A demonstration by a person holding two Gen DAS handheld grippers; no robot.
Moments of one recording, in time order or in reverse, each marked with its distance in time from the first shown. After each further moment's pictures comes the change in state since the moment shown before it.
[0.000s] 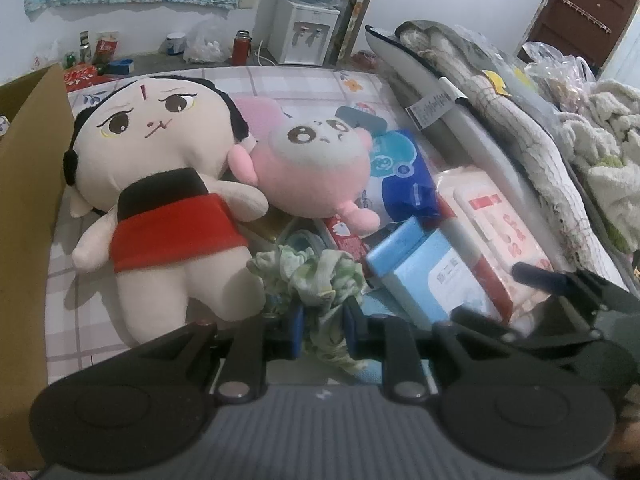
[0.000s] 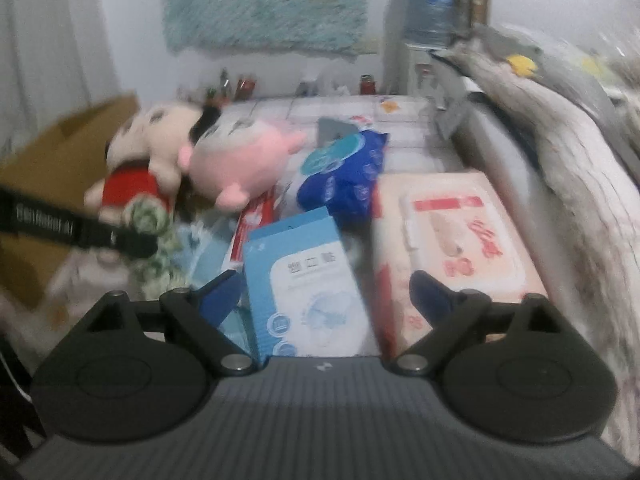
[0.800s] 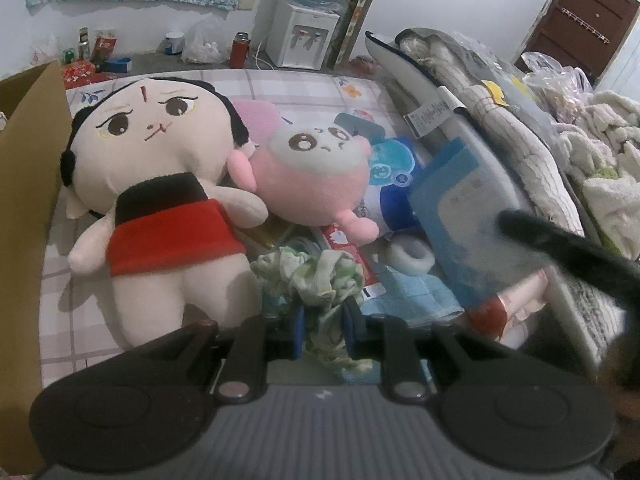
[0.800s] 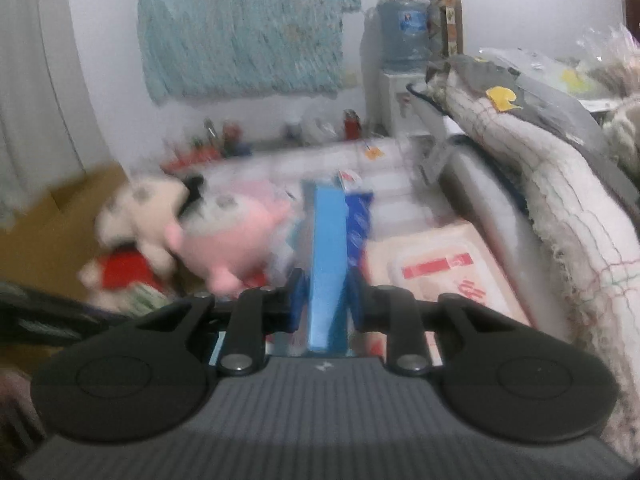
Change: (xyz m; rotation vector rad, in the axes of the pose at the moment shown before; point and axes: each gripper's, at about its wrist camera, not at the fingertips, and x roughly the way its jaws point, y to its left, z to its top) left arm -0.001 0.005 0.003 -0.022 -0.012 -0.021; right arm -0.016 -0.019 0.033 0.168 -0.150 0.031
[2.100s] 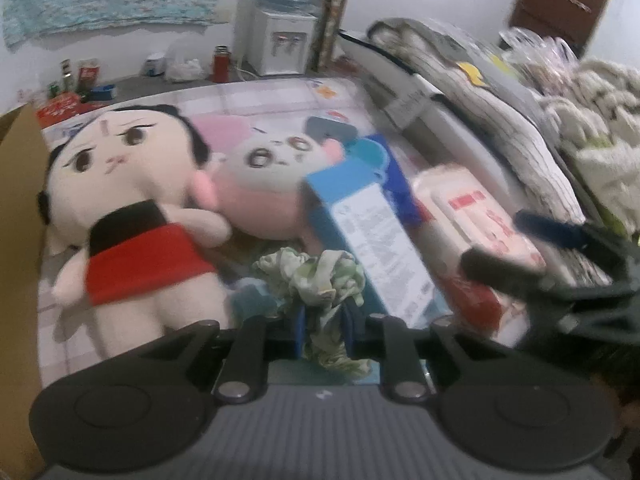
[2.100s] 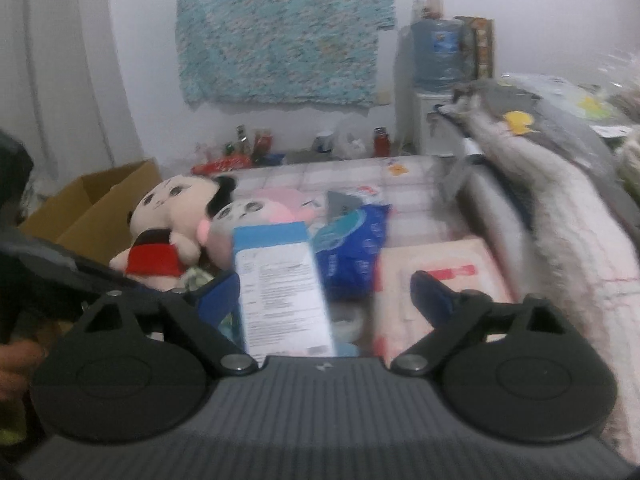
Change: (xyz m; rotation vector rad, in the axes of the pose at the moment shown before) left arm 0.002 -0.028 0.006 0.098 -0.006 0.025; right arm -0.010 0.000 -0.007 -0.123 -0.018 0.064
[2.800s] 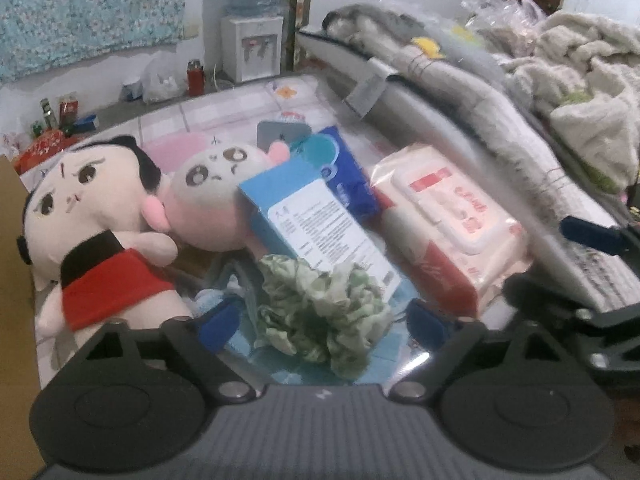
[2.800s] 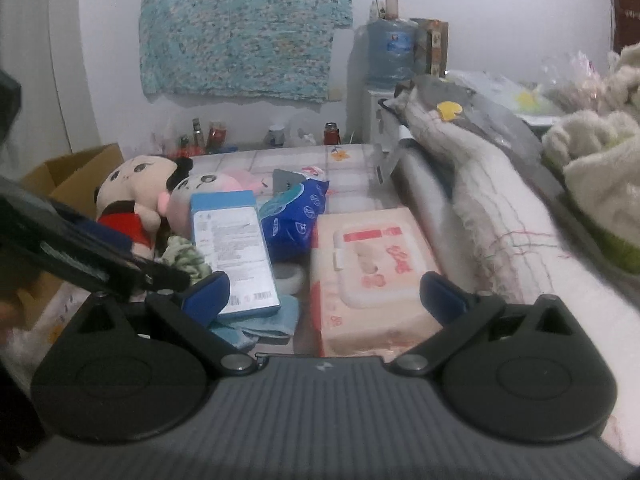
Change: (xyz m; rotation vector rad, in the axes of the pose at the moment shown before) left arm 0.011 -0.047 0.000 0.148 0.024 0.026; right arm -0.050 -0.017 -0.029 0.016 0.003 -0.163
